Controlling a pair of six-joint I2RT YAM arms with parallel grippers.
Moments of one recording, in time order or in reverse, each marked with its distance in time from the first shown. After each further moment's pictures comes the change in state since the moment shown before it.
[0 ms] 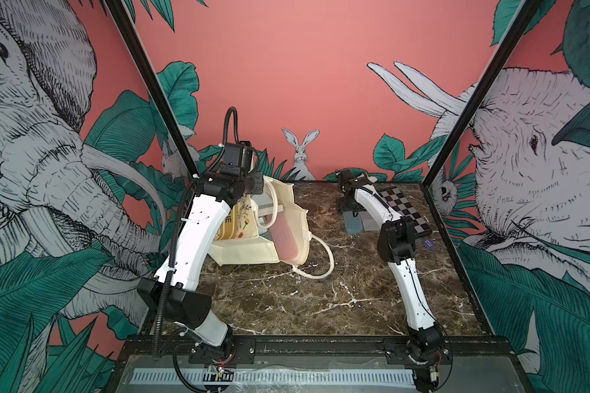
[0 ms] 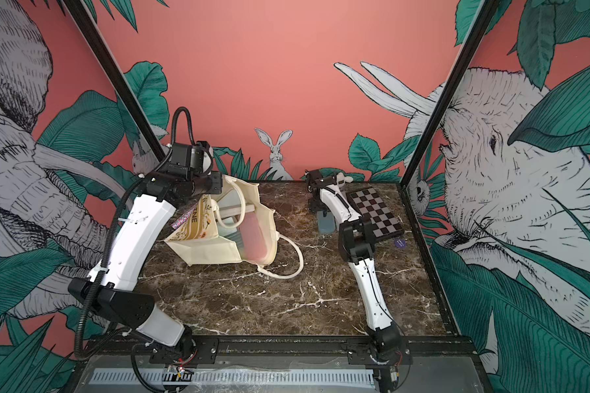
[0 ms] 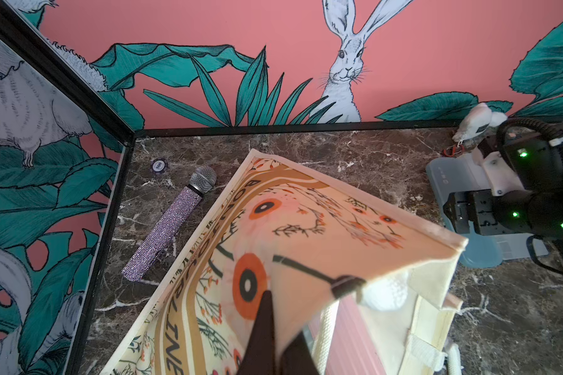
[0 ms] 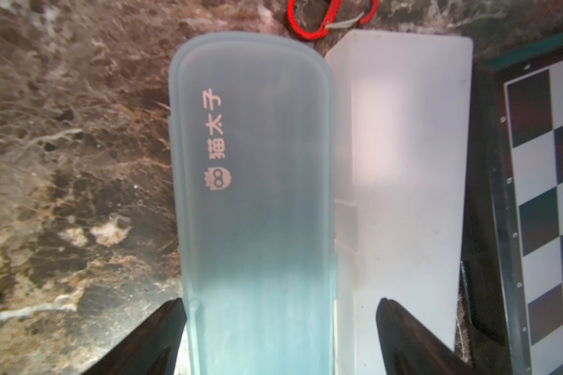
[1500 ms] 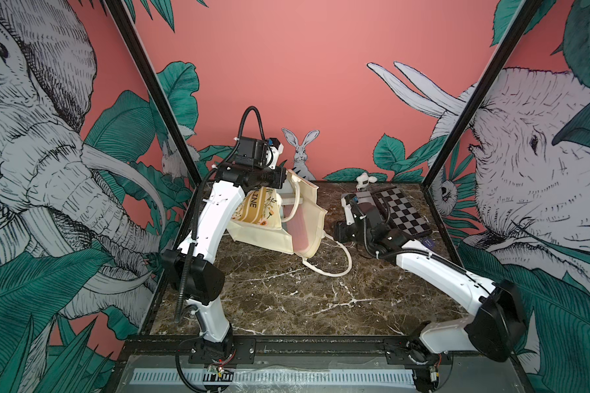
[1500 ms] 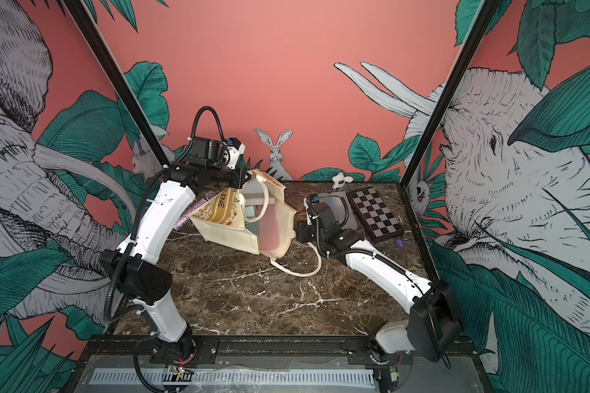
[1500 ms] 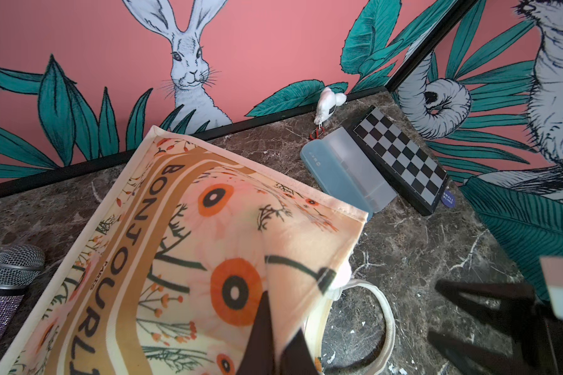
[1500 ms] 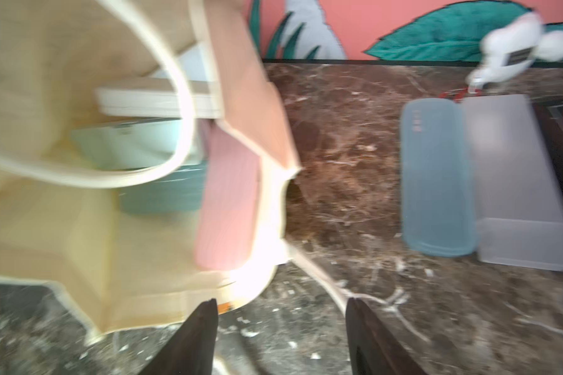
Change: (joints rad) left arm -0.016 0.214 0.131 0.103 0.506 0.099; right arm 0.345 -1.205 -1.384 0.846 -0.228 0.107
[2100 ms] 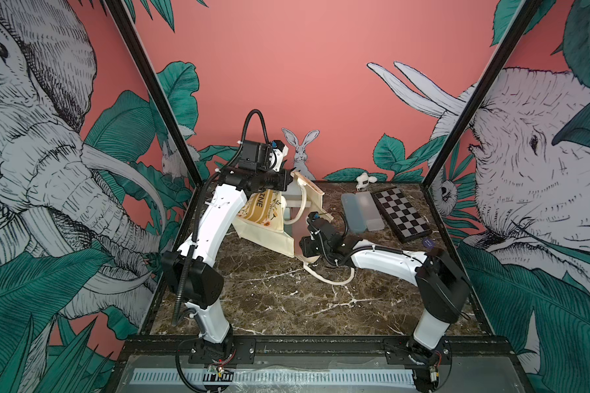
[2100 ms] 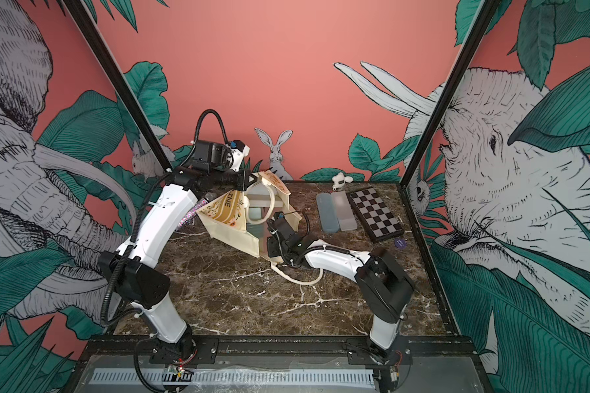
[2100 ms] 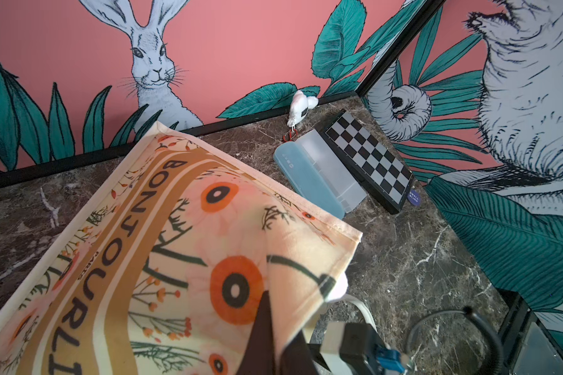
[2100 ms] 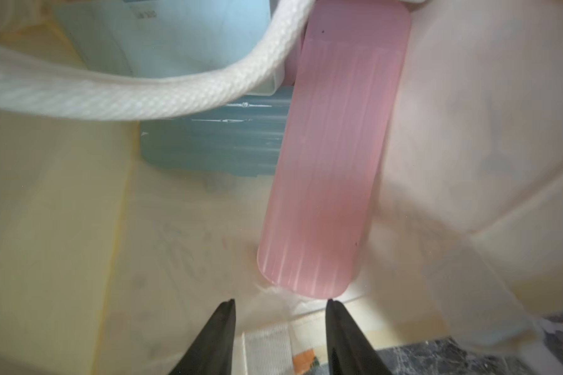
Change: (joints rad) left arm -0.020 -0.053 -0.095 0.080 0.070 -0.056; right arm 0.168 0.413 0.142 0.104 0.024 0.189
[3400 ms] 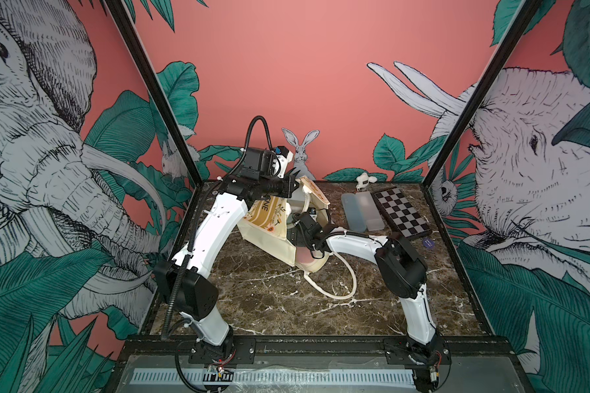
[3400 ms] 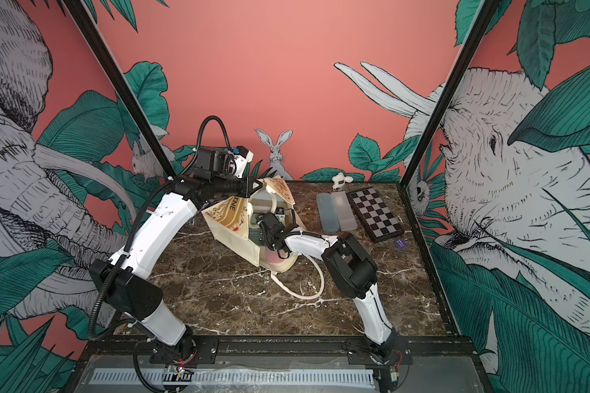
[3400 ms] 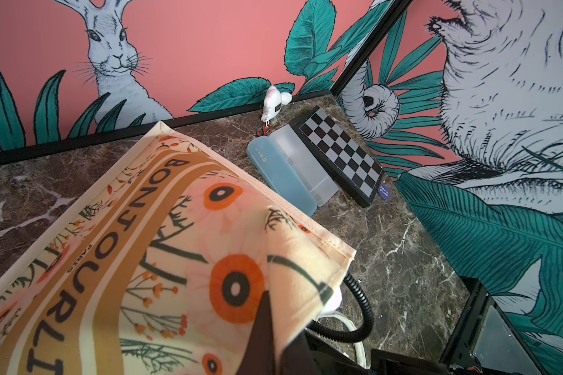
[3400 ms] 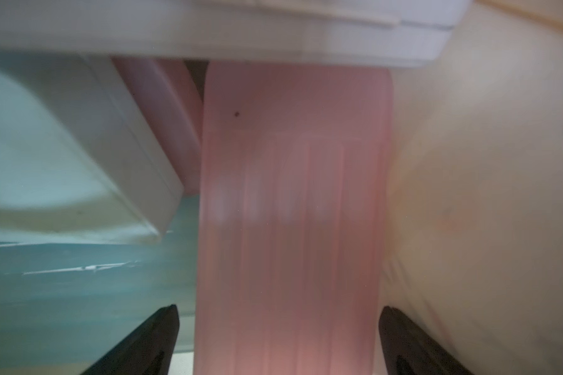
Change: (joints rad) left arm -0.050 -0.084 -0.122 0.071 0.024 -0.072; right arm -0.037 0.321 0.322 -0.200 0.169 0.187
